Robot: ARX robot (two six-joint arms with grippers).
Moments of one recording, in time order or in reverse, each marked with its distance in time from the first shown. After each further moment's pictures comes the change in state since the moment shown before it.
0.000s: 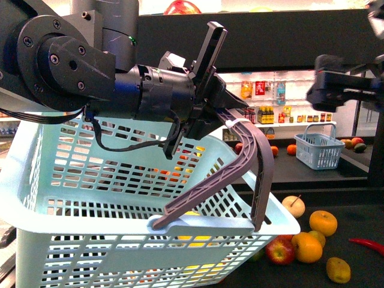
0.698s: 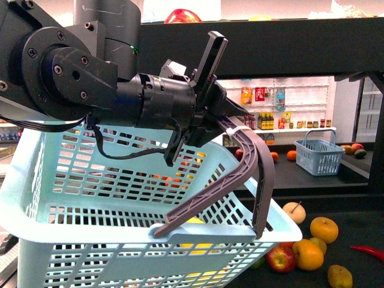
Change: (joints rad) left arm -0.001 0.000 0.000 0.000 0.000 0.000; right arm -0.076 -1.145 -0.866 -0.185 -0.047 -0.117
